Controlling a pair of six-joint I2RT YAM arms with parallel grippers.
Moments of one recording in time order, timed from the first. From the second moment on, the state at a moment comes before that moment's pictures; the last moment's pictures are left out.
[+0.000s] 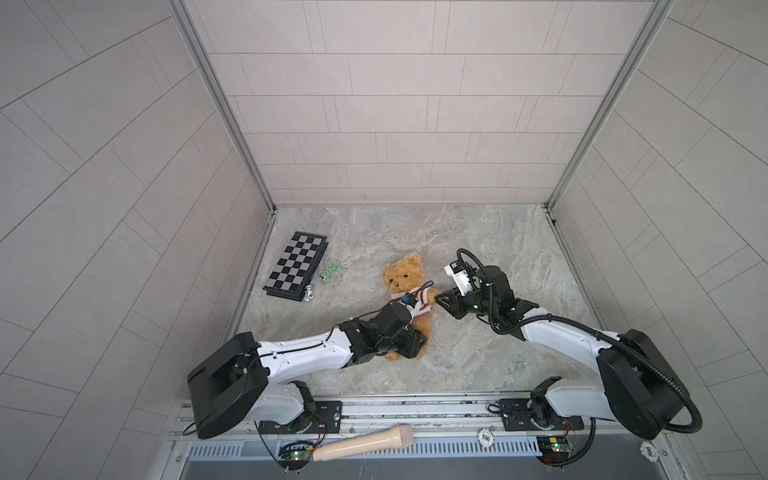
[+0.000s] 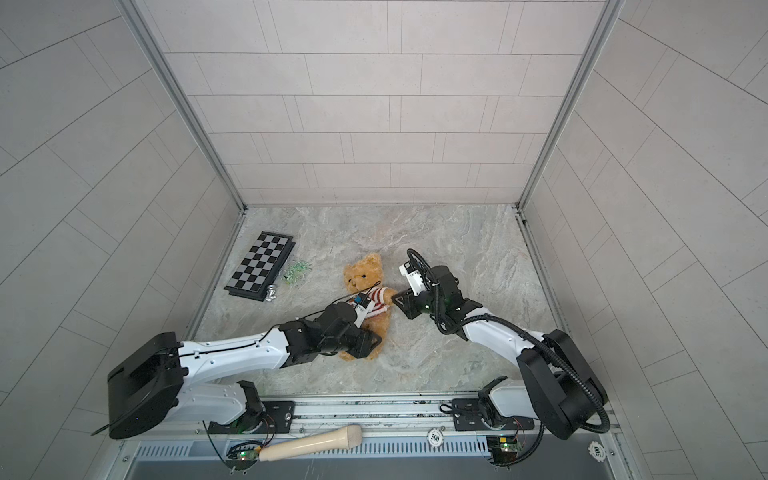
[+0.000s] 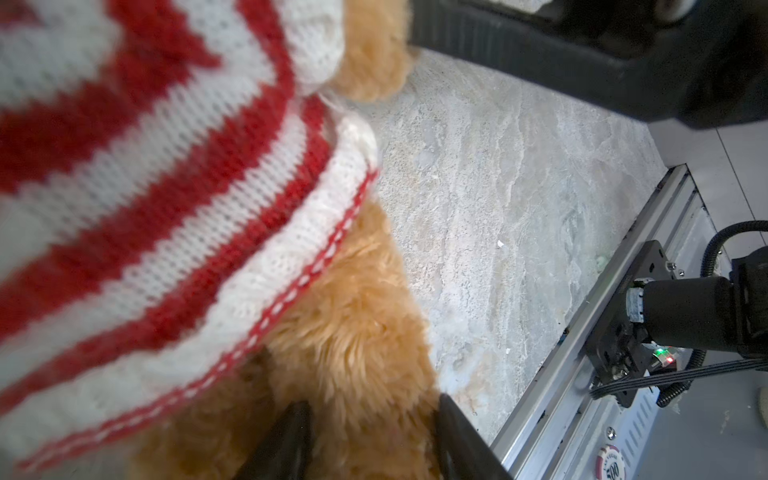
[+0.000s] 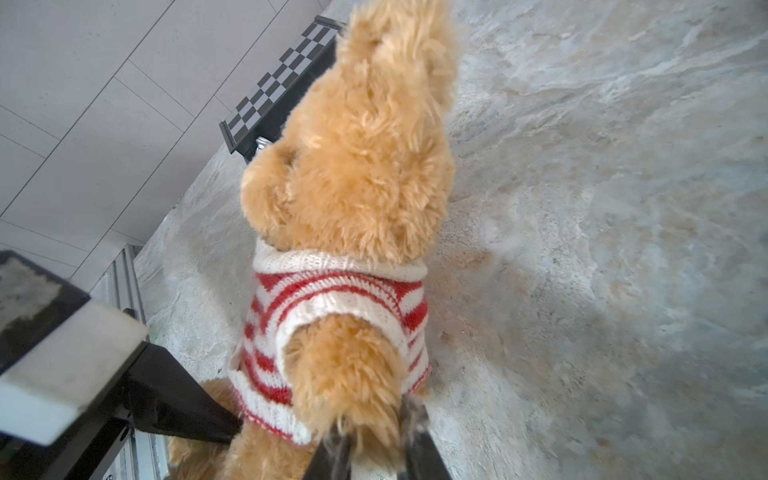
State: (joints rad) left arm -1.00 1.33 0.62 -0.07 0.10 -0.57; right arm 0.47 1.32 0.58 0.15 -0.47 0.26
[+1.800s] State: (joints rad) left arm -0.46 0.84 0.39 -0.02 -0.83 -0.25; right arm 0.26 0.72 0.26 0.16 0.49 0.06
